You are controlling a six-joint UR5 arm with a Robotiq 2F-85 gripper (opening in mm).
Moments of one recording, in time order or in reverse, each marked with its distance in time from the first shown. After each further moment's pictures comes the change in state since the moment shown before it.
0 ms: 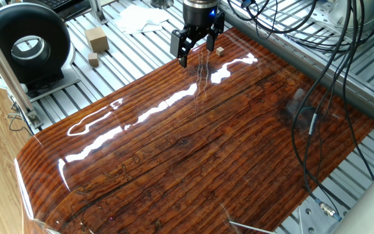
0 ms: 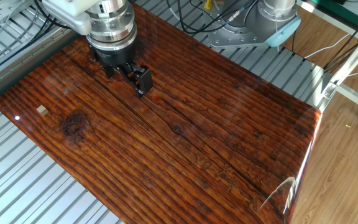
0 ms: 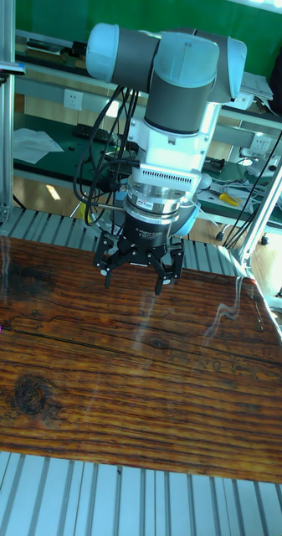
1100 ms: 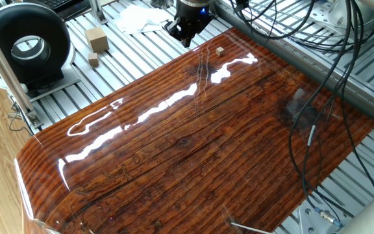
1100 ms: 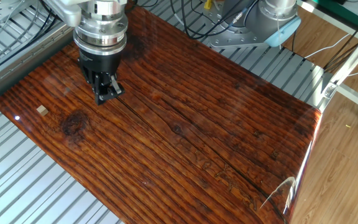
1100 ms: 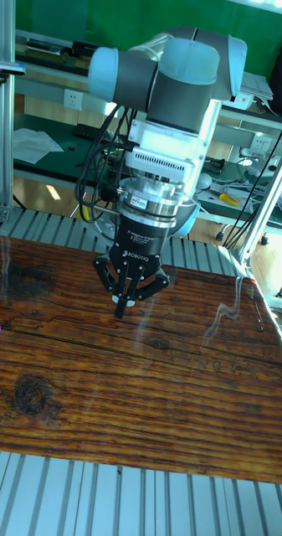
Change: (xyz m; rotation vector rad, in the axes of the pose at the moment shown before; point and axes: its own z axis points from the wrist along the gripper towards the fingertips) arm -0.064 -0.018 -0.002 0.047 -0.259 0.169
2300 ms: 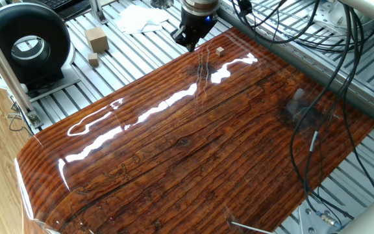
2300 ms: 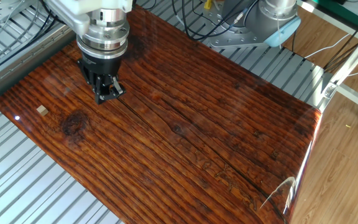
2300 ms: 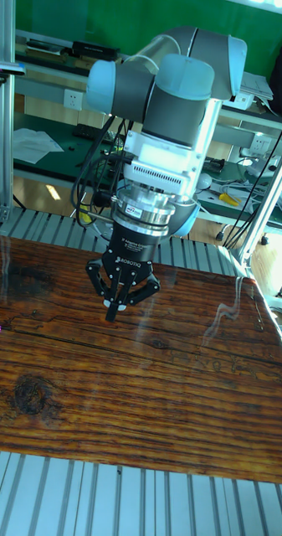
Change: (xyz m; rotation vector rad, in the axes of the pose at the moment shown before) arm 0.012 -0.013 0.016 0.037 0.006 -0.081
